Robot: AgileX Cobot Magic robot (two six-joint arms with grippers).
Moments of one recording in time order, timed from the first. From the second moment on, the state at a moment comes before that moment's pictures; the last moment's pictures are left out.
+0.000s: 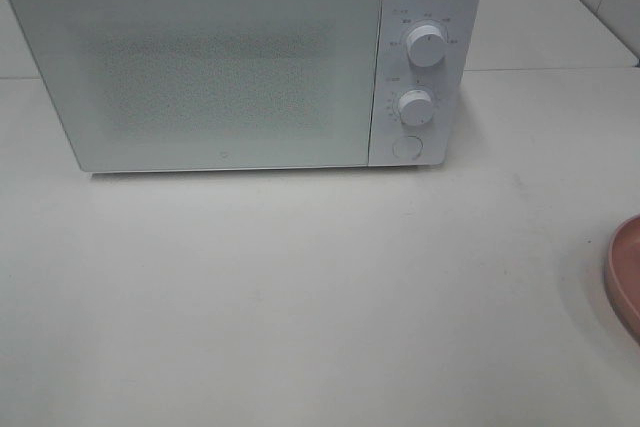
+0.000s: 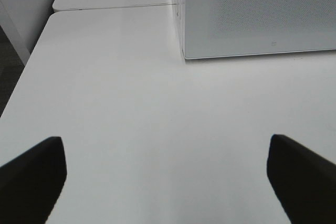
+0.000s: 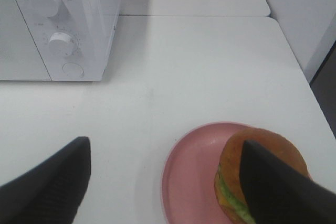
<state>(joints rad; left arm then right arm) 0.05 -0.01 -0.50 -0.07 1.04 0.13 0.03 0.33 -0.52 -0.08 0.68 0.06</state>
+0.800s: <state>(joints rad) 0.05 -0.01 -0.50 -0.07 1.04 0.13 0.03 0.78 -0.45 -0.08 -0.01 0.06</state>
